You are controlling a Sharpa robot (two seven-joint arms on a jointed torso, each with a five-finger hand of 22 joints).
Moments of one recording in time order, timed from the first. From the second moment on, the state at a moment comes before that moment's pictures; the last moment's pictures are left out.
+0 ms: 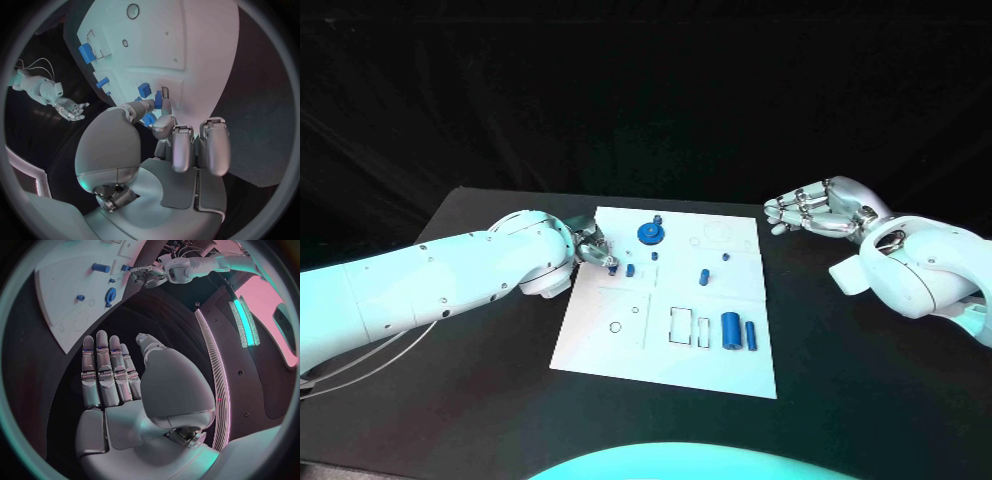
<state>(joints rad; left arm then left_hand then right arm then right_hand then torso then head) 1.15 -0.80 0.00 1.44 -1.12 -0.15 -0.55 1.16 -0.25 0.76 0.11 0.27 0.95 0.03 0.65 0.57 1.37 -0.05 1.17 0.98 1.46 -0.11 1.48 1.31 0.05 1.47 0.00 1.46 1.31 1.29 -0.94 -0.13 1.53 -0.55 -0.38 0.15 1.34 -0.11 0.16 0.22 0.42 1.05 0.19 0.07 0.08 1.20 0.13 0.08 0.12 1.23 0.09 0.06 0.25 0.18 0.98 0.22 0.06 0.23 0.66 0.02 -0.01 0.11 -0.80</state>
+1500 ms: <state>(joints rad) 1.08 -0.83 0.00 1.47 -1.22 -0.33 -0.50 1.16 -0.25 0.76 0.11 0.27 0.96 0.03 0.65 0.57 1.37 -0.05 1.17 1.00 1.46 -0.11 1.48 1.31 0.05 1.47 0.00 1.46 1.31 1.29 -0.95 -0.13 1.53 -0.55 -0.38 0.15 1.33 -0.10 0.16 0.22 0.42 1.05 0.19 0.07 0.08 1.20 0.13 0.08 0.12 1.23 0.09 0.06 0.25 0.18 0.98 0.22 0.06 0.22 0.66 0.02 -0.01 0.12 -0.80</state>
